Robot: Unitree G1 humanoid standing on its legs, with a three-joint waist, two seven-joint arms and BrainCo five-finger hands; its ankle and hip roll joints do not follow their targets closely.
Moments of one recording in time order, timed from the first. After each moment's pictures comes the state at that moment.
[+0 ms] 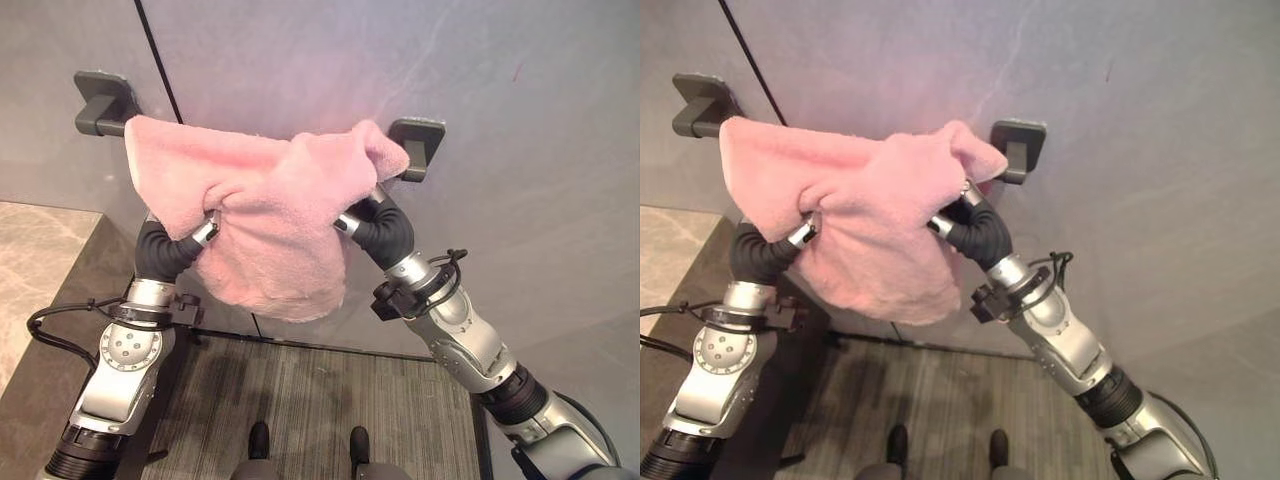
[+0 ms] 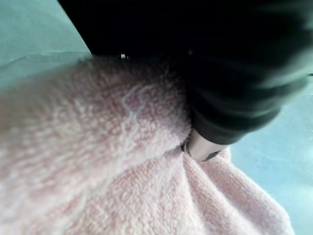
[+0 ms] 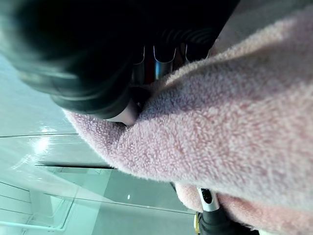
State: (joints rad) left arm -0.08 0.64 -0.05 -0.26 -0.36 -0.30 0.15; right arm -0.48 -0.46 0.52 -0.28 0.64 -0.18 0.01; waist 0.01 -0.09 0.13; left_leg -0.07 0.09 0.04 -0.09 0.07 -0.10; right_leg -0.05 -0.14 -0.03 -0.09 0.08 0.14
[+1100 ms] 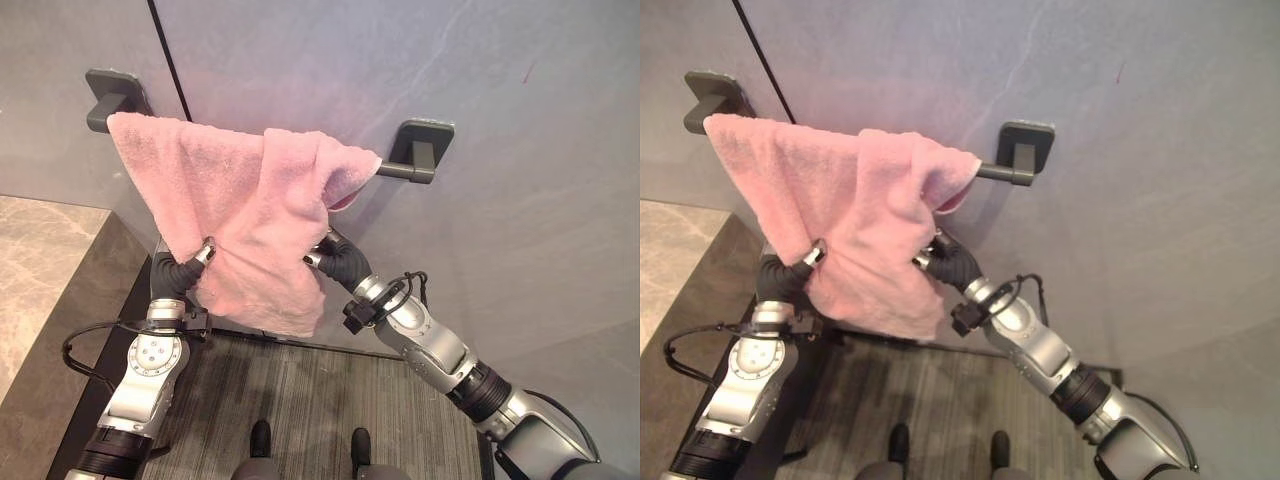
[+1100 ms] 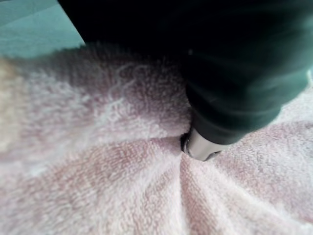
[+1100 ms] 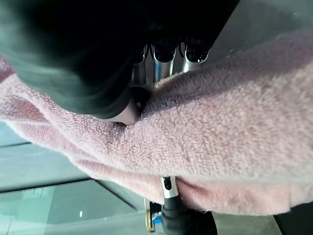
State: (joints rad) left arm -0.08 0.55 -0.10 -0.02 -0.31 -0.28 0.27; right arm -0.48 -0.37 0.66 0.00 0.63 -0.11 0.00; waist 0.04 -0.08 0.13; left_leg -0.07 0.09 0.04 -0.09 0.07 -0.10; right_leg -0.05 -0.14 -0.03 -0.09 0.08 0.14
